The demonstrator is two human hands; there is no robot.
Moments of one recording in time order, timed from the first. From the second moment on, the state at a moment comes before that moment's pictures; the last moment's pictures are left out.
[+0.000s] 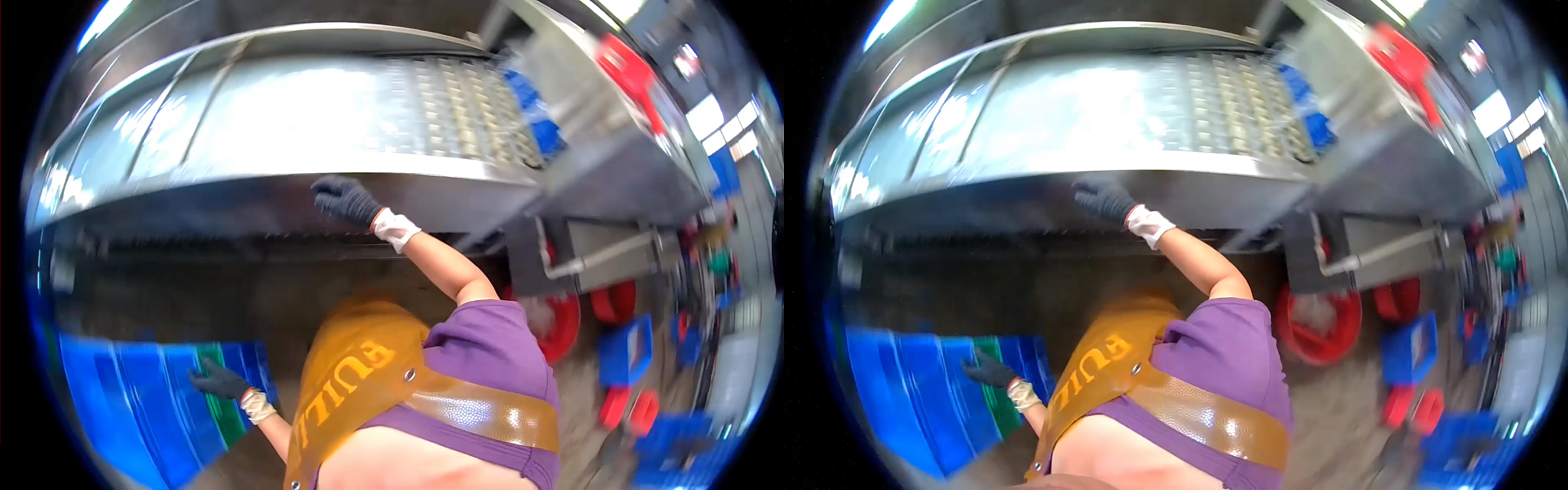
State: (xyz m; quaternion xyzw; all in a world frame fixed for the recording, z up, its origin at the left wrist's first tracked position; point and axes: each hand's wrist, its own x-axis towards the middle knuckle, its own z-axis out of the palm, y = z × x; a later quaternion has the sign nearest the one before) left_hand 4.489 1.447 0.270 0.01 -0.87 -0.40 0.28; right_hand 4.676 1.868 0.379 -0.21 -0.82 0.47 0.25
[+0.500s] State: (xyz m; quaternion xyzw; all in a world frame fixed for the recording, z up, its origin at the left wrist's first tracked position) left_hand 4.607 1.890 0.412 -0.77 -0.63 -0.13 0.05; right_hand 5.022 2.157 0.383 -0.71 -0.54 0.00 0.44
